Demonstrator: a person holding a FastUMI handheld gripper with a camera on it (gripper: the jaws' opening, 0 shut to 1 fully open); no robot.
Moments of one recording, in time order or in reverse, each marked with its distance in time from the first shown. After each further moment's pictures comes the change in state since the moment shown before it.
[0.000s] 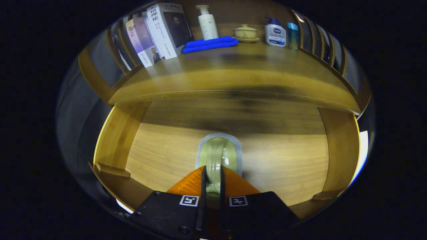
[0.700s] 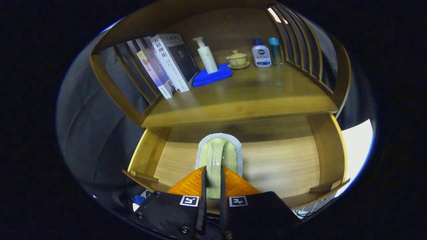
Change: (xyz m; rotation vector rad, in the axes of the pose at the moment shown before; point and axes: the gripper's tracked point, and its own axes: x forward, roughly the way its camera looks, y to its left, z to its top) arm -0.096 0.003 0.026 0.074 -0.215 0.114
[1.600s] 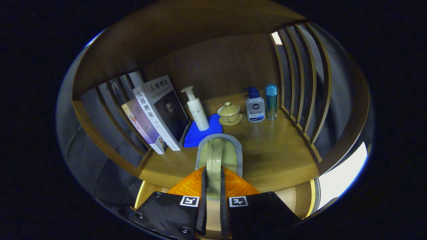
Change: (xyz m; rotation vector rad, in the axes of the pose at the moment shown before) arm 0.011 -0.025 0.175 0.006 -0.205 -0.080
